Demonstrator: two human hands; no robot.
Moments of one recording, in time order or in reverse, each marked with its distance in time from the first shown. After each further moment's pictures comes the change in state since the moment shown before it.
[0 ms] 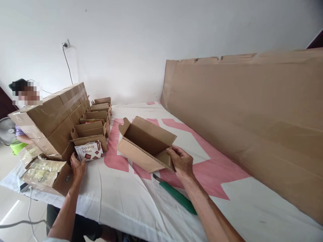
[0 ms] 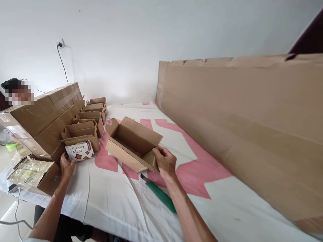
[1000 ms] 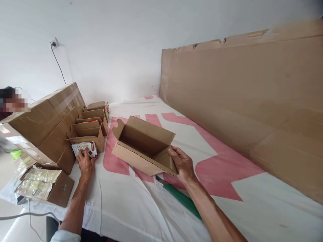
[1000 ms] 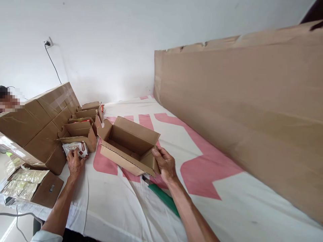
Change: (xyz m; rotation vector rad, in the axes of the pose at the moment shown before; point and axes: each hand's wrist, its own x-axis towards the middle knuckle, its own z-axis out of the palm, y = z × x) left_hand 0.010 0.023 0.058 0.620 -0.123 0.243; right_hand -0.007 0.018 -0.006 0.146 -0.200 0.045
